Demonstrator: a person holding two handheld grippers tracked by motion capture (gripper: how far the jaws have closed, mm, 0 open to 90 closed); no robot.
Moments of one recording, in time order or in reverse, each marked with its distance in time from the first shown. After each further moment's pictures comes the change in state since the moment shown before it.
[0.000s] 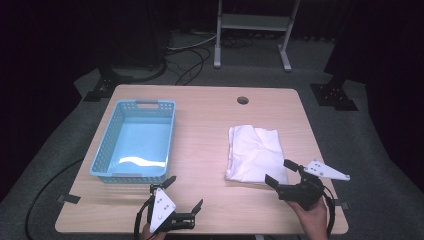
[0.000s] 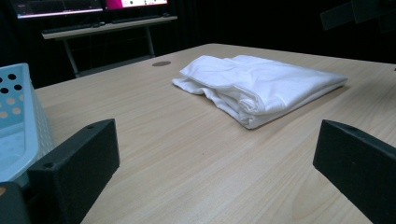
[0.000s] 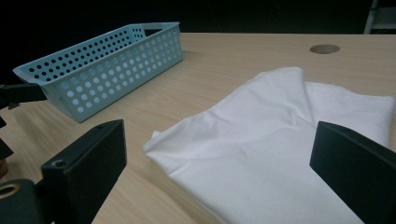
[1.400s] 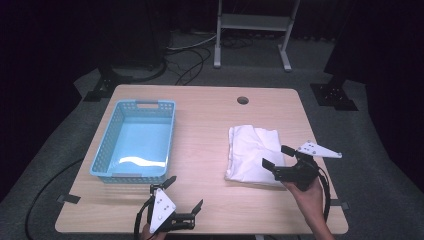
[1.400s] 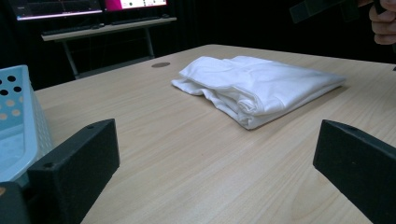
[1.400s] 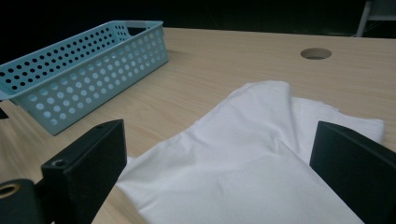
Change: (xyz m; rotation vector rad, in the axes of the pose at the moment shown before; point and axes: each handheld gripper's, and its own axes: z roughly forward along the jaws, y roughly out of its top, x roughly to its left) left arm 0.000 0.000 0.000 -0.004 -0.002 0.005; right arm -0.019 0.031 0.028 0.057 -0.025 -0.001
